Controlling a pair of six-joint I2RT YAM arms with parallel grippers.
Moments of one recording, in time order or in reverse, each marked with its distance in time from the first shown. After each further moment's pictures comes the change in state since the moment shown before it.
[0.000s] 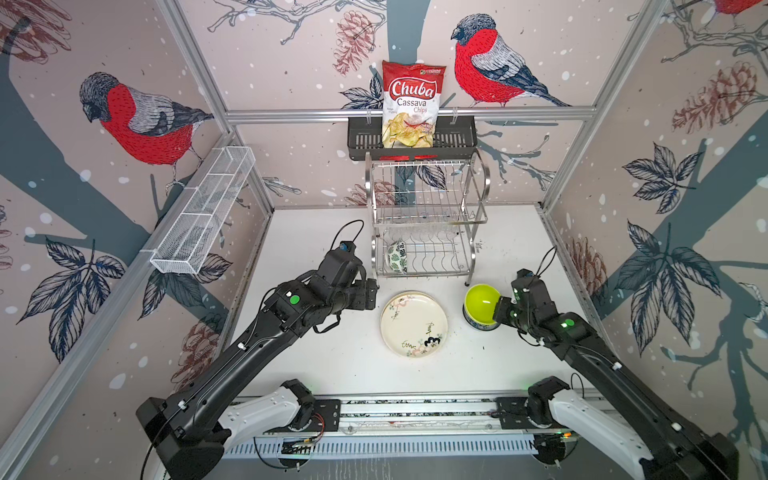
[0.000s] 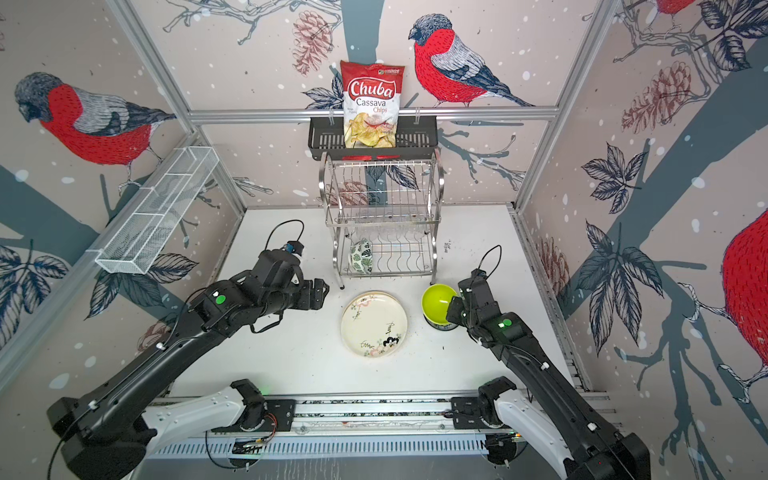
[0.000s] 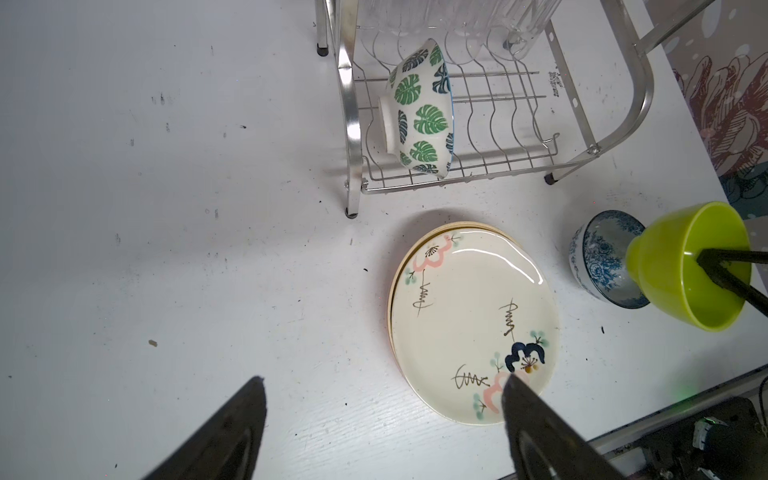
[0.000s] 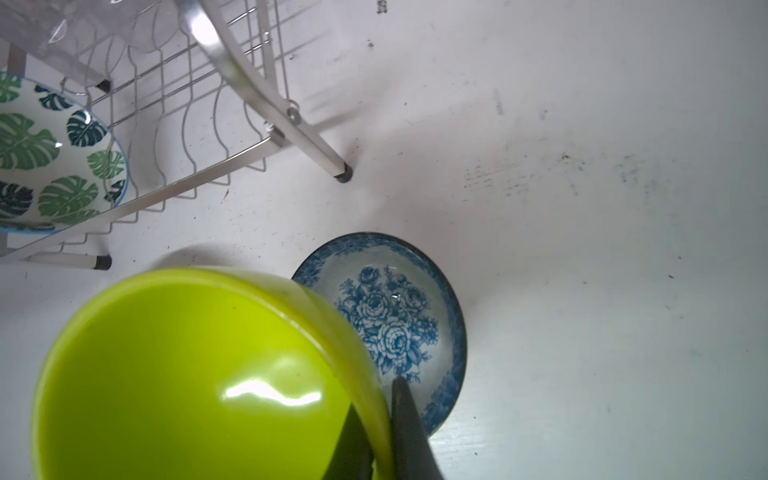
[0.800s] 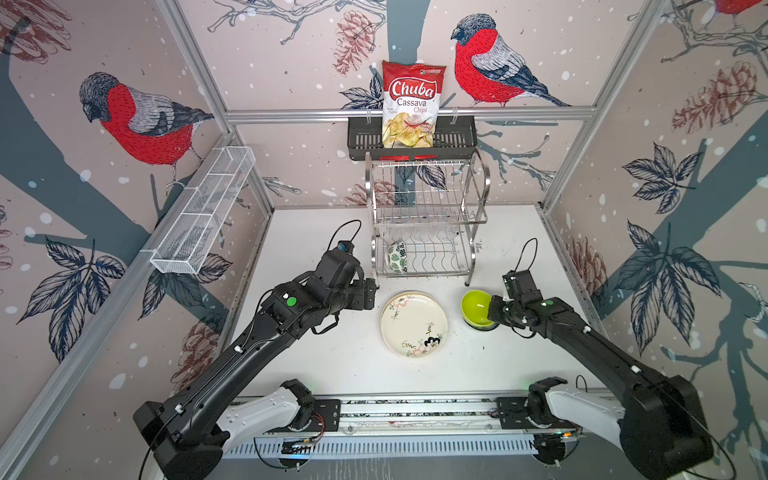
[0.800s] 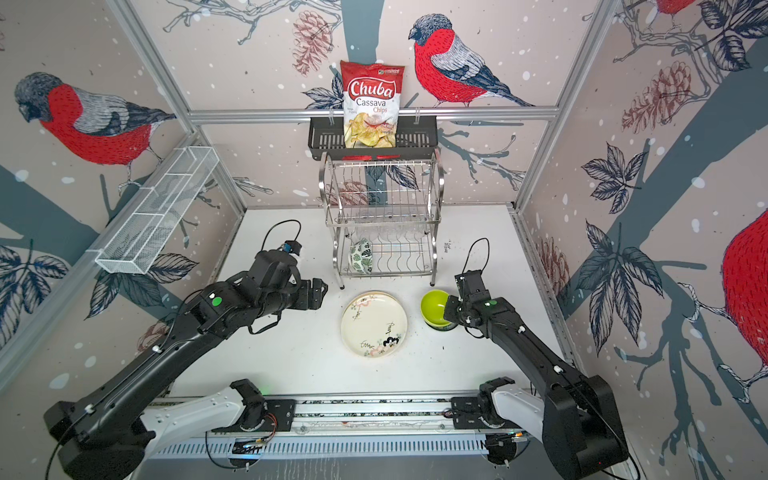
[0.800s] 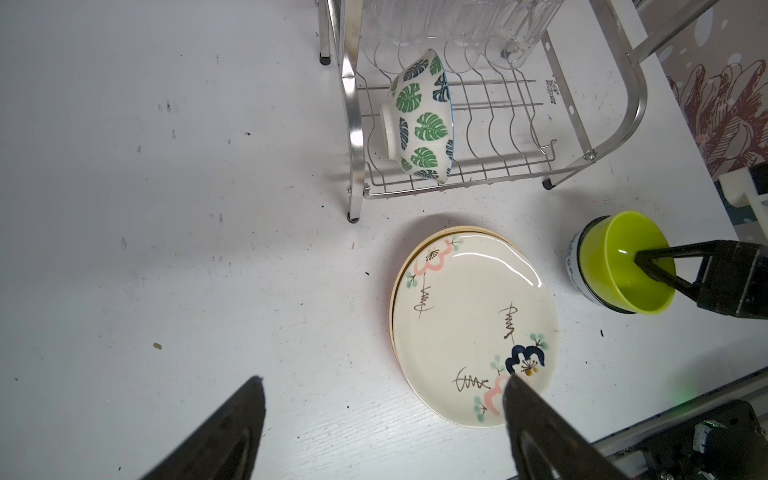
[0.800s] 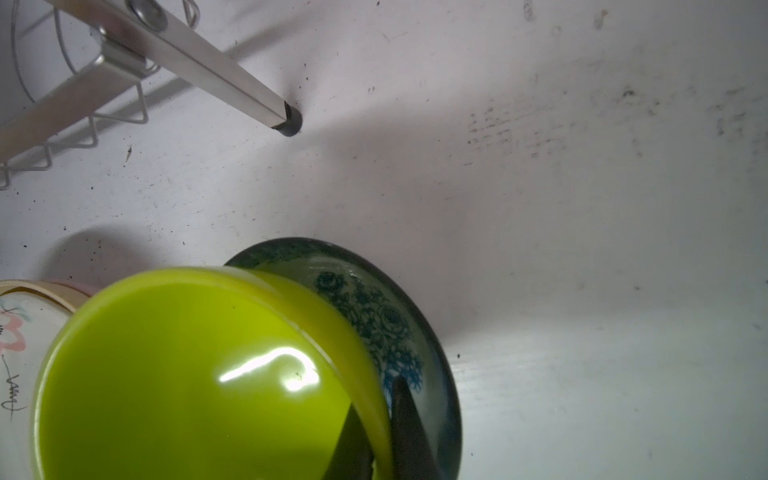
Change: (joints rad) left arm 0.005 -0.014 -0.005 -0.001 -0.005 0.006; right arm -0.069 0.251 -0.013 0.085 -0.097 -0.070
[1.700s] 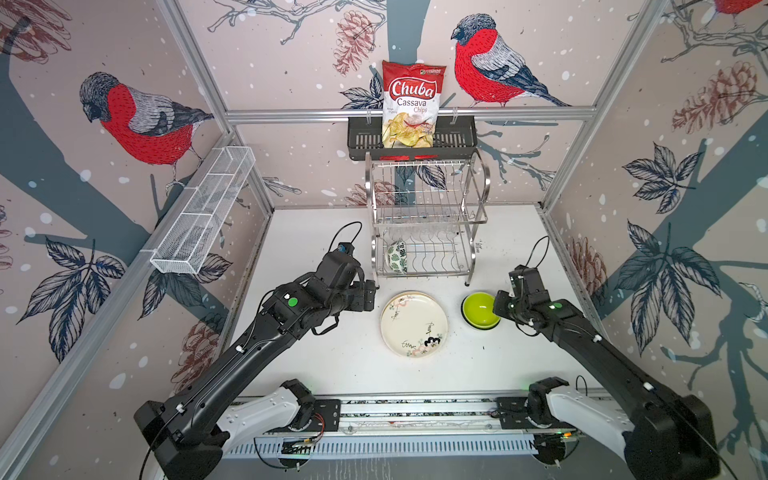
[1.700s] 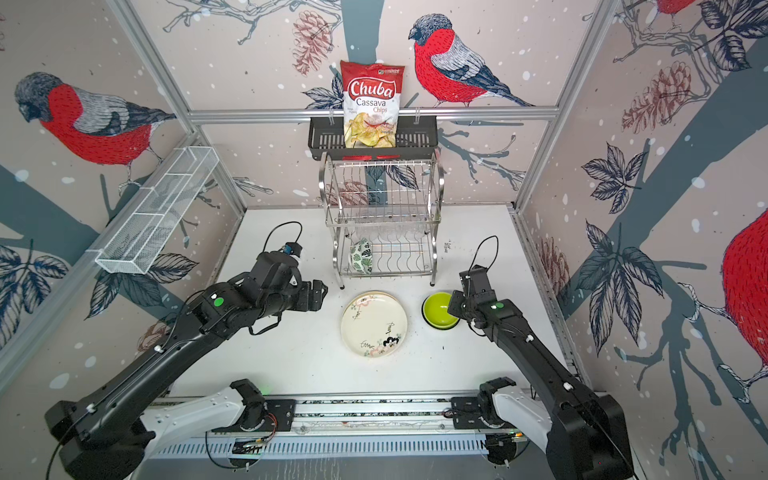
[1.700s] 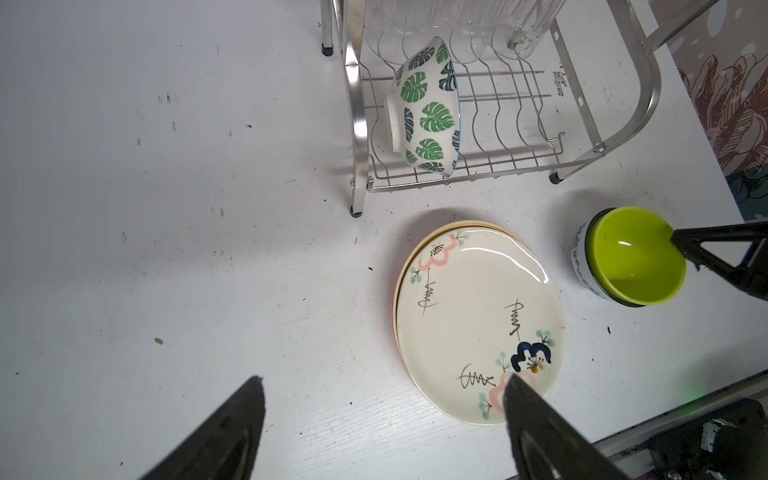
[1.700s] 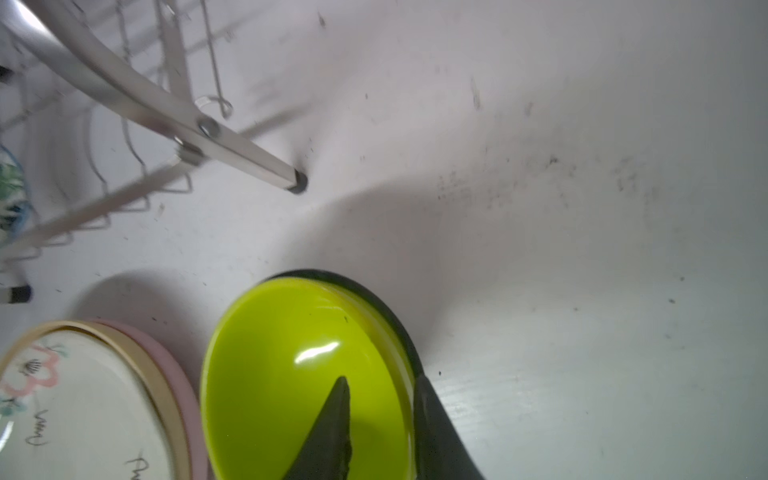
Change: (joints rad) left arm 0.001 -0.002 -0.014 0.000 -0.001 -0.001; right arm -0.012 -0.120 0.046 -0.012 0.090 0.007
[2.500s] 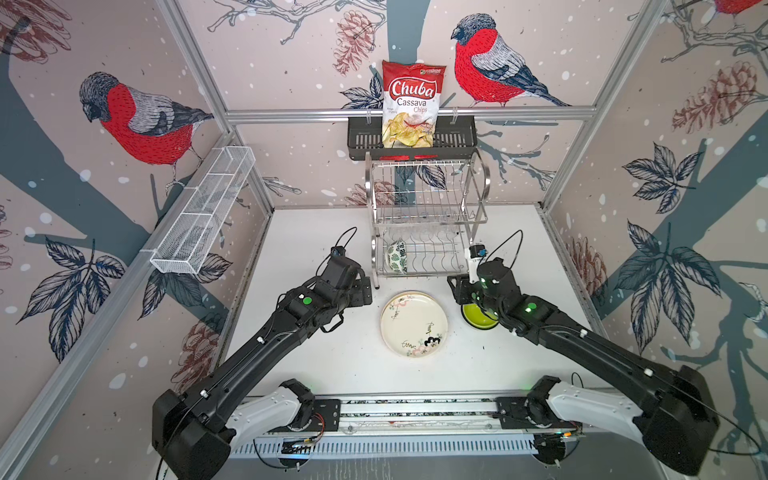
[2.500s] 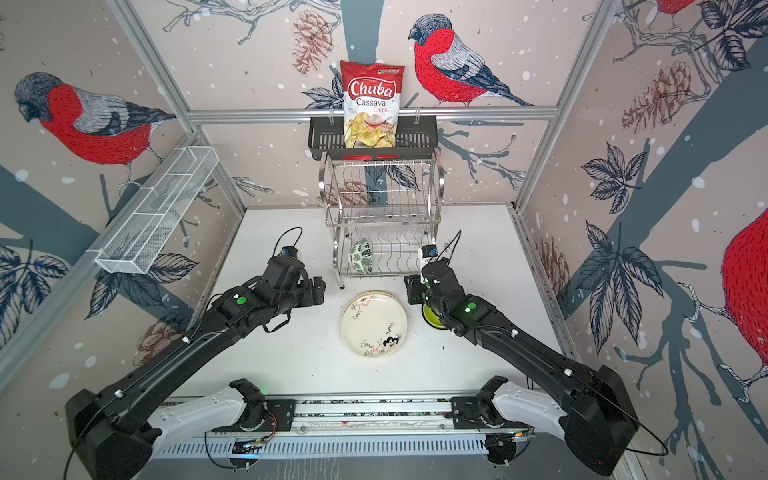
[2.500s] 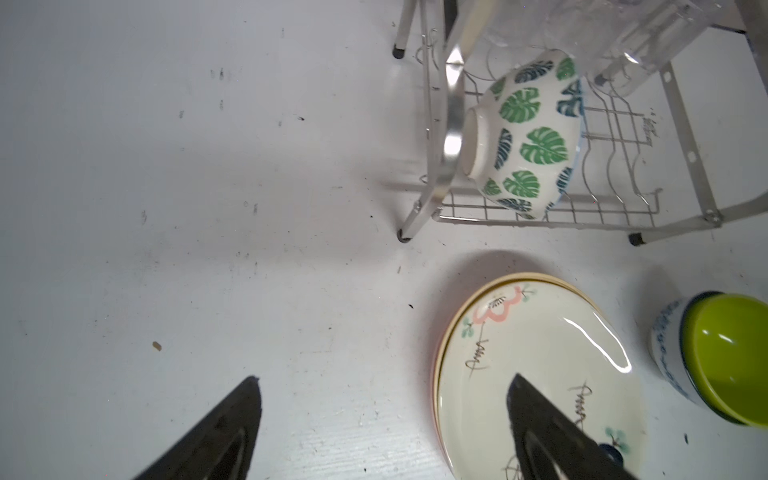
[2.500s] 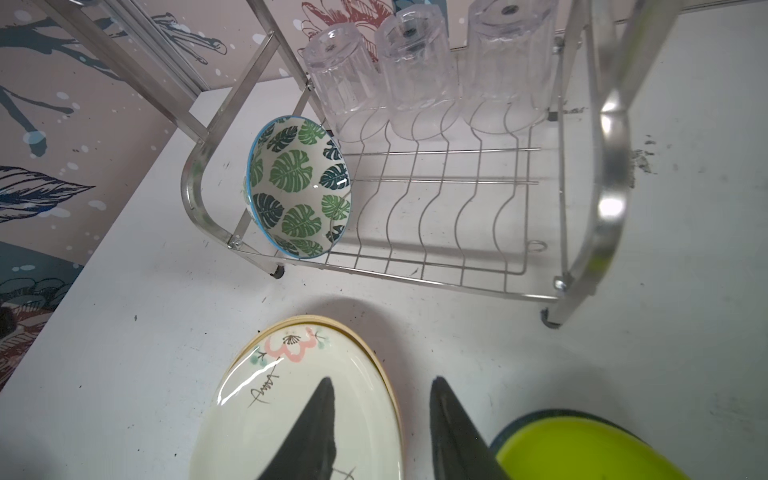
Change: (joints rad) left arm 0.123 0.039 -0.219 0.249 -0.053 -0.083; right arm 0.410 0.148 0.095 0.407 0.035 -0.112
